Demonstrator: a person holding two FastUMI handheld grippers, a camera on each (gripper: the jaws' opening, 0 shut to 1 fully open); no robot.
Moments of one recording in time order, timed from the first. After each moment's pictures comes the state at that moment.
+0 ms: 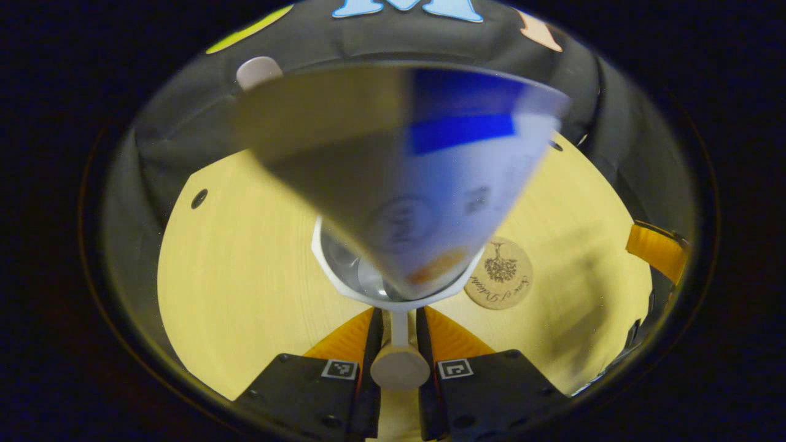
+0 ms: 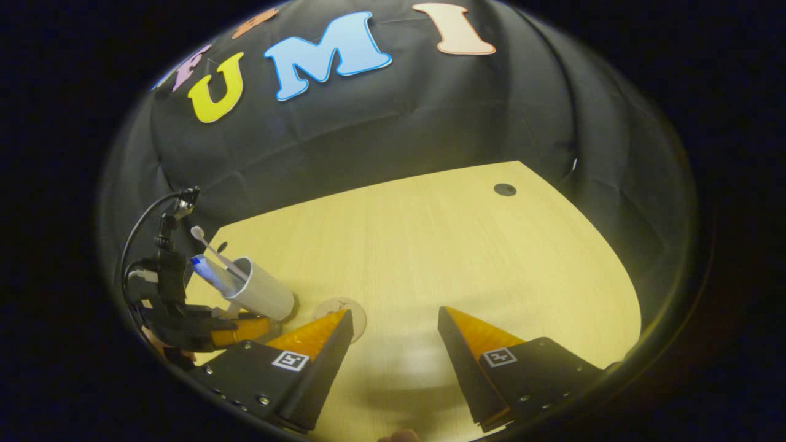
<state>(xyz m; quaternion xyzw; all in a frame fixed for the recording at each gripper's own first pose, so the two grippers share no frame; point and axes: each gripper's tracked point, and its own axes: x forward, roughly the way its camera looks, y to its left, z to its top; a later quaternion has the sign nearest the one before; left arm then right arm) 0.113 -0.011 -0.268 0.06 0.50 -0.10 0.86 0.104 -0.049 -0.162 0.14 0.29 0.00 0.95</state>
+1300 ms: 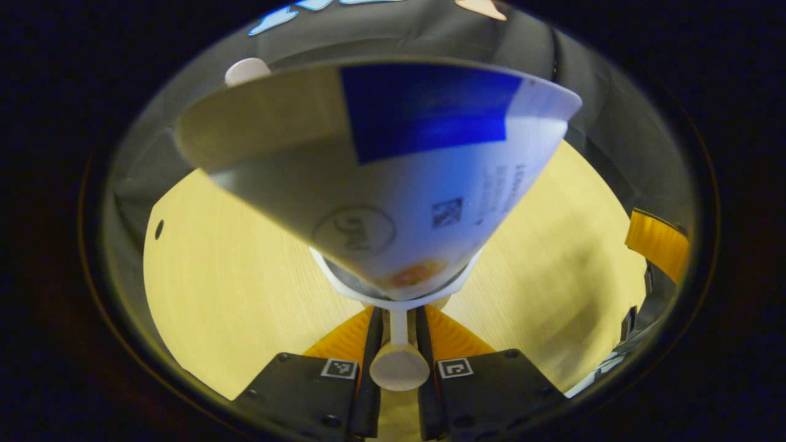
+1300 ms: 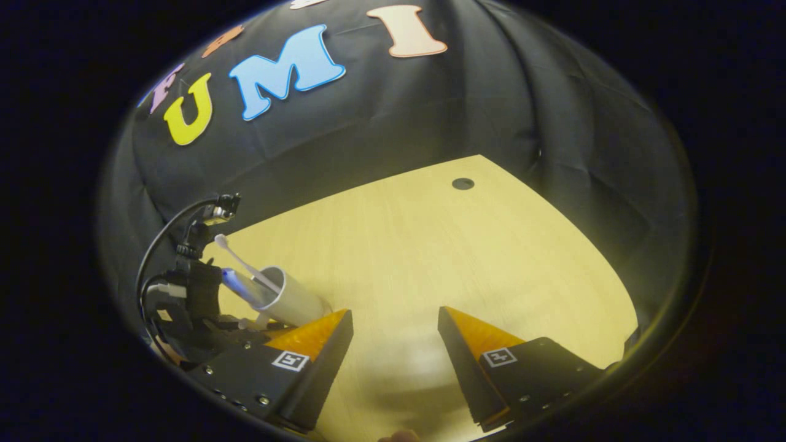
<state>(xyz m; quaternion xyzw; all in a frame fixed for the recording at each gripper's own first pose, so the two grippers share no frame) 0.118 -0.068 -0.303 0.09 0.53 -0.16 0.83 0.077 -0.103 -0.168 0.17 0.29 -0.04 0.94</state>
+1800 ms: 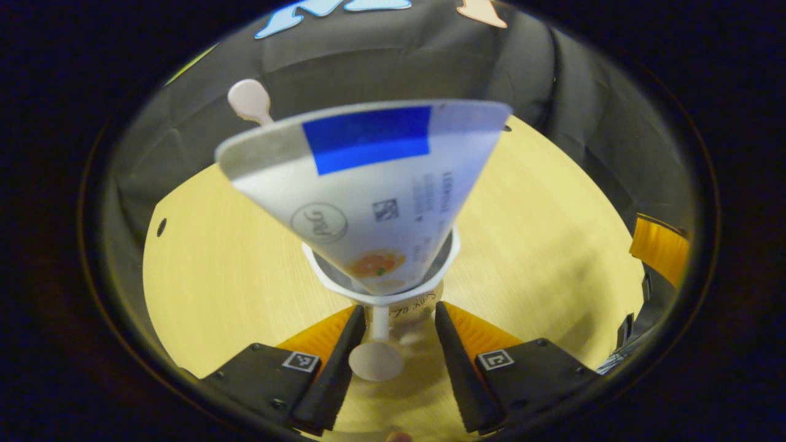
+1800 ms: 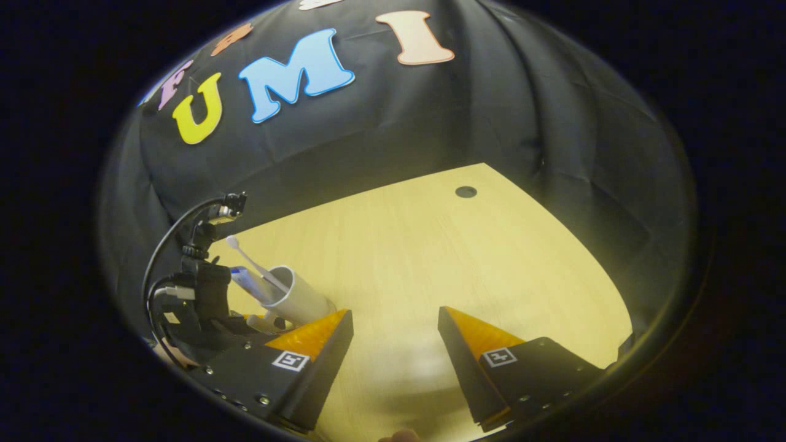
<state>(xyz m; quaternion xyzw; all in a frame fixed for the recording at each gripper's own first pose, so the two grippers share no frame) 0.116 -0.080 -0.291 0.07 0.49 -0.16 0.86 0.067 -0.104 -0.150 0.16 0.27 -0.03 0.95</state>
